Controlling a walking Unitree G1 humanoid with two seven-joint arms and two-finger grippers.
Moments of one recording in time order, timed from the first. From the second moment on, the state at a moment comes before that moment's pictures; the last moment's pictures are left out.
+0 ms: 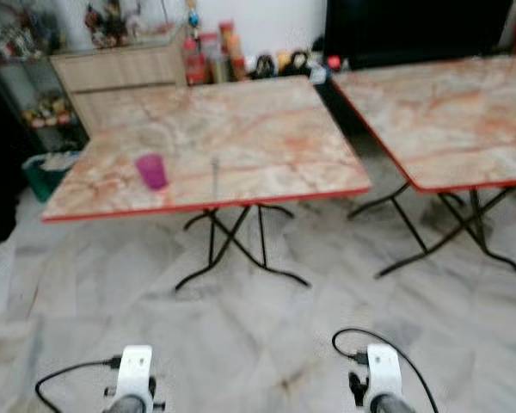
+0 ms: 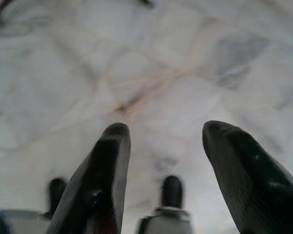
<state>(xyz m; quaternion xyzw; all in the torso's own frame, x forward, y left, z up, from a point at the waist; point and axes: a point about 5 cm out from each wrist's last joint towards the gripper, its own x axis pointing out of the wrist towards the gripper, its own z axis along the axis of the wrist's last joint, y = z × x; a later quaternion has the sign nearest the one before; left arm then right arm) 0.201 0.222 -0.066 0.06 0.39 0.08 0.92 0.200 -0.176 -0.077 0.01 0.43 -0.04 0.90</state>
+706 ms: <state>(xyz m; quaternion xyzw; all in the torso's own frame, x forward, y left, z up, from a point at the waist) 0.202 0.220 -0.066 0.05 0.39 0.07 0.92 0.198 -0.180 -0.077 0.00 0.43 -0.04 0.90</state>
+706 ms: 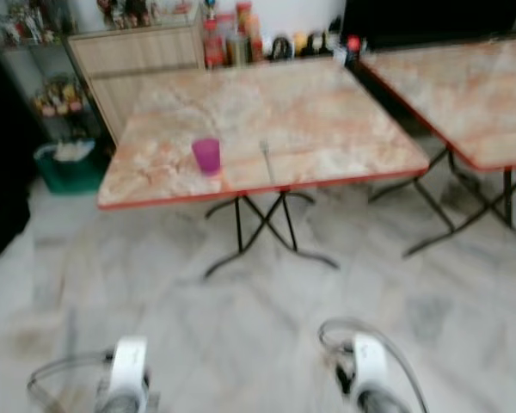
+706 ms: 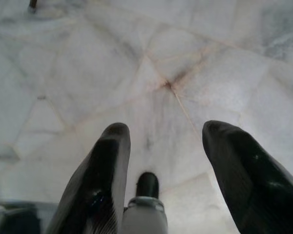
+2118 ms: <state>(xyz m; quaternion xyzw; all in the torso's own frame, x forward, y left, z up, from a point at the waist) 0.211 0.206 -0.064 0.04 0.38 0.06 0.92 0.206 -0.181 -0.072 -0.01 0.42 -0.03 0.91</state>
